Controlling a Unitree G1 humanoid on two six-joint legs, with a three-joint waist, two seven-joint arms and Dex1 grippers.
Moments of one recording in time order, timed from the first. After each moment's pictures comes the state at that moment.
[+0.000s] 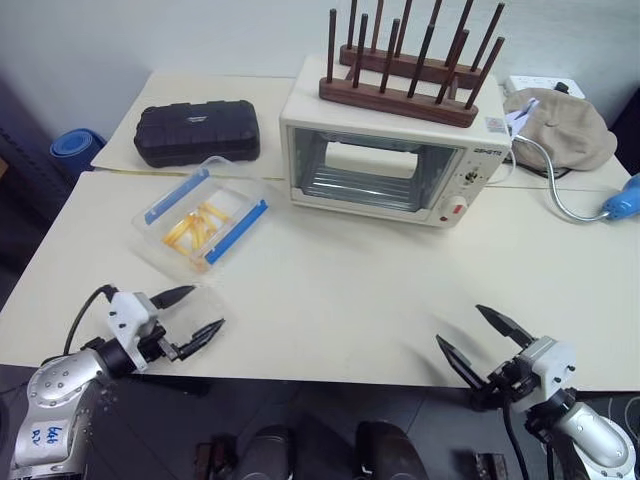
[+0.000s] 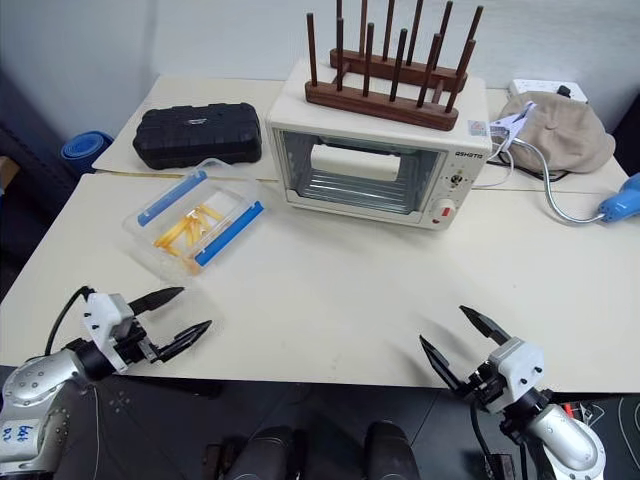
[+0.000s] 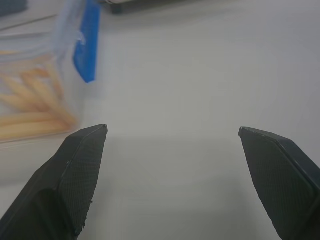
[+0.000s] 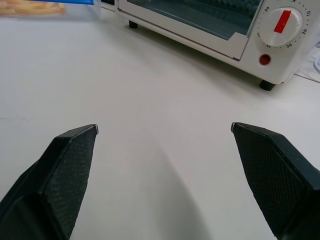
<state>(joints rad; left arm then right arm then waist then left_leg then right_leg) 0.16 0.60 0.34 -0.12 -0.42 0.04 -0.83 0.39 -0.45 -0.22 -0.24 0.40 -0.28 0.71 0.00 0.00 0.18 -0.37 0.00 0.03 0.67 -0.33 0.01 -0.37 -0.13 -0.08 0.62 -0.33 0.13</state>
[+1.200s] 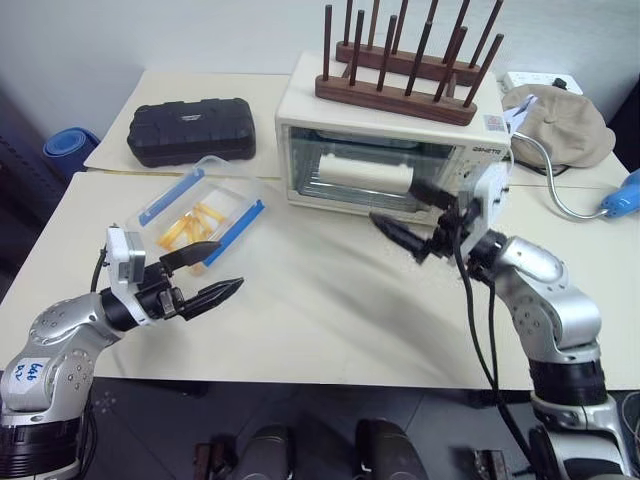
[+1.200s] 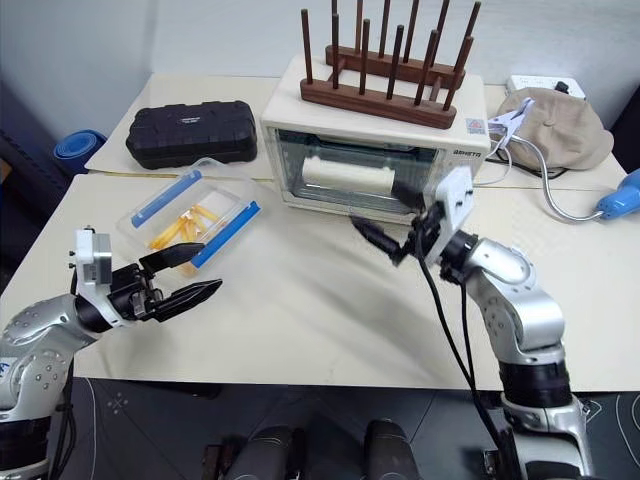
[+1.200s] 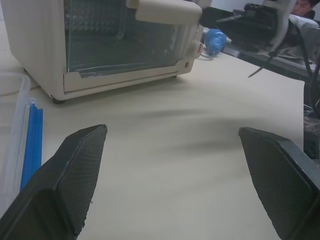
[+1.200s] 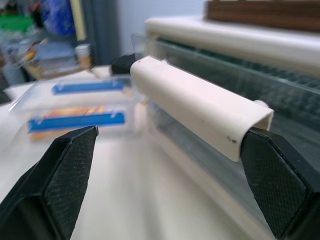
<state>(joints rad) -0.11 0.67 0.32 -0.21 -0.74 0.42 -0.94 -0.40 -0.53 -0.05 -0.27 0.55 0.41 0.74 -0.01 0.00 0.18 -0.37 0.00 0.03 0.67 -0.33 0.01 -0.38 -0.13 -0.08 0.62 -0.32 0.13</state>
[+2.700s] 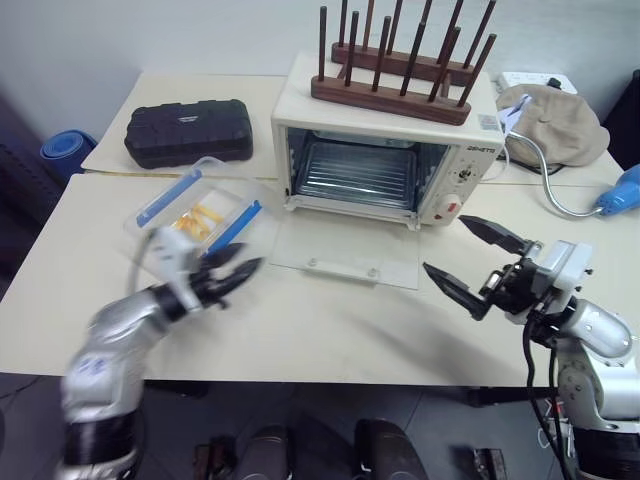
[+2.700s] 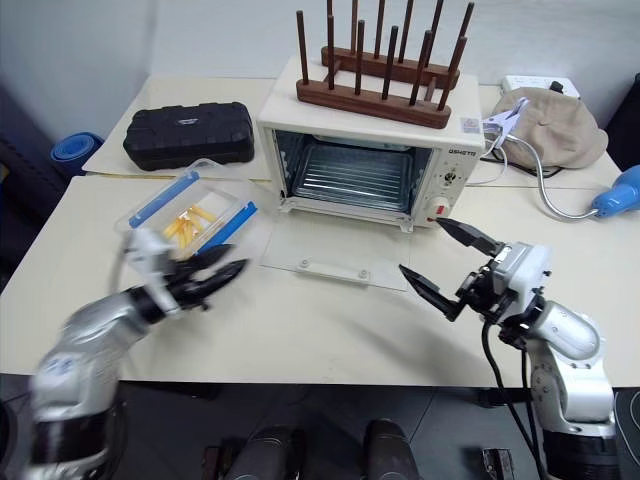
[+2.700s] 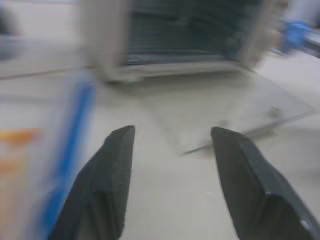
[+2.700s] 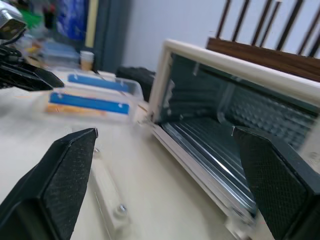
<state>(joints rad) -0.02 0.49 0.49 -0.37 -0.58 0.57 -0.63 -0.13 -0.53 -0.20 -0.24 0.55 -0.06 0.95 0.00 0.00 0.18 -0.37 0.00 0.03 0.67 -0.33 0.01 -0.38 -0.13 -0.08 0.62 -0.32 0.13</state>
